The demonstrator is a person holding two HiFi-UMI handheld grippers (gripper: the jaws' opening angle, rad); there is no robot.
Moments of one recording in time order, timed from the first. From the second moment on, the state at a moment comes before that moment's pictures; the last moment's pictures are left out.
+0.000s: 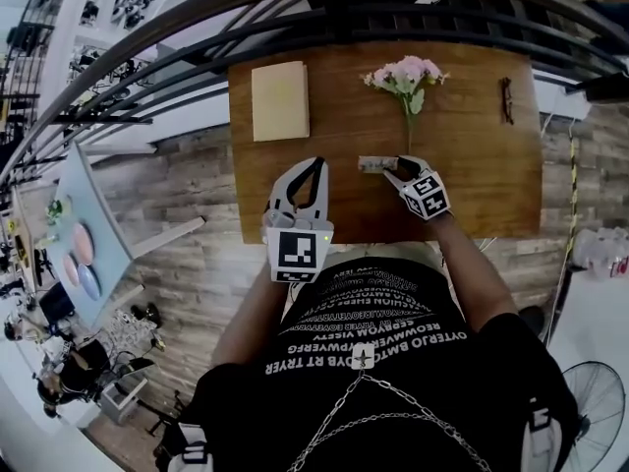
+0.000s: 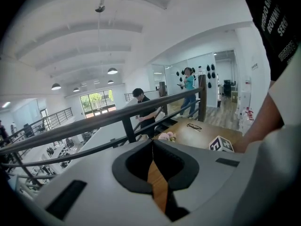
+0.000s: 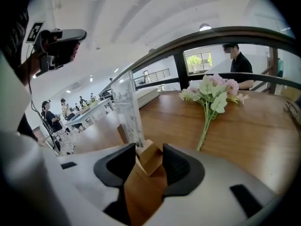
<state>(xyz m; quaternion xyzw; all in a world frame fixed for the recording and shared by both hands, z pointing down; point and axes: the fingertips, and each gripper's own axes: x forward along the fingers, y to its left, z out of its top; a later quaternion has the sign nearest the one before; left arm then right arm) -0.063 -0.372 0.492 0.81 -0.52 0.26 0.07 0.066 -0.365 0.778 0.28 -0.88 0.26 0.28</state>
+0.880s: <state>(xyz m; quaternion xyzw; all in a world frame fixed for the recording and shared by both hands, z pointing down) -0.066 -0.335 0.459 0.83 -0.51 0.22 0.04 0.072 -0.352 0.679 0.30 -0.87 0.29 0.27</state>
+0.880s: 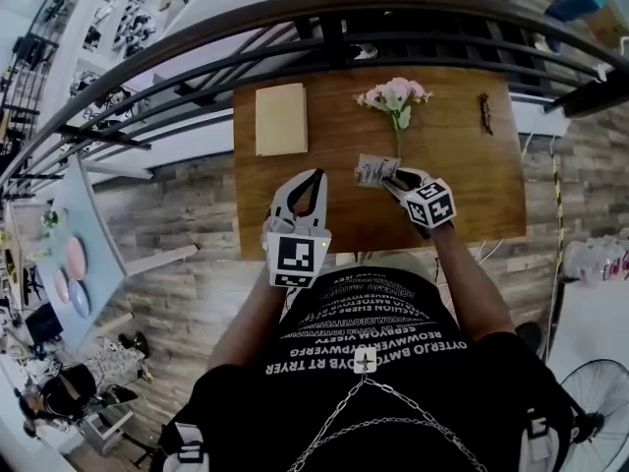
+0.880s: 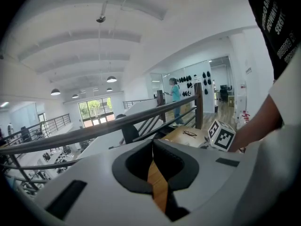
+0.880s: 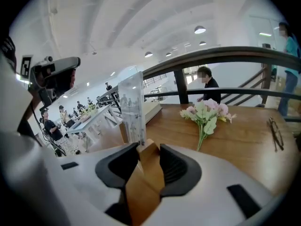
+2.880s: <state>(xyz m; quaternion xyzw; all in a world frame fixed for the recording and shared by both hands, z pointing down) -0.055 -0.324 0.413 0.85 -0.49 0.16 0.01 0.083 -0.346 0.417 0.34 -0.90 0.20 0.18</state>
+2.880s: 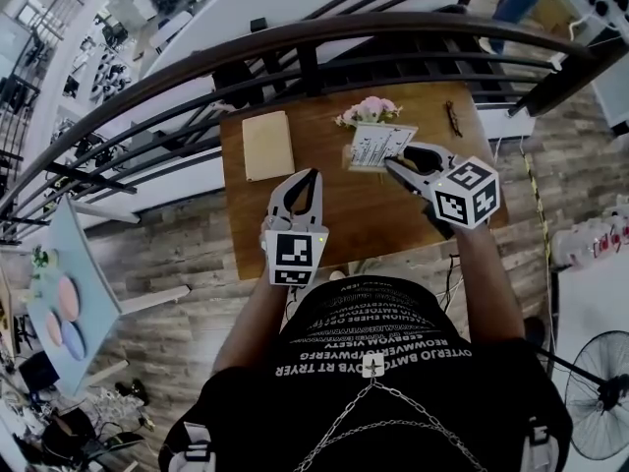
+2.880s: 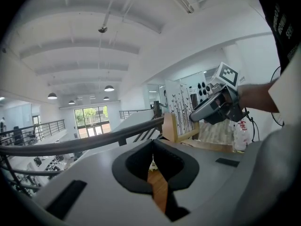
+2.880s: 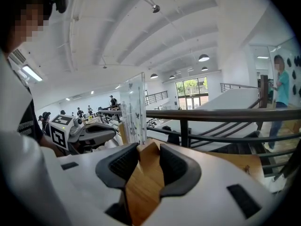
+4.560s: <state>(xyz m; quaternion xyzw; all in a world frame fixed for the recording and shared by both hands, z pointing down) -0.072 -0.387 0.488 0.81 -0.52 0.25 0.08 0.078 -0.384 0.754 0.29 -0.87 0.24 0.32</state>
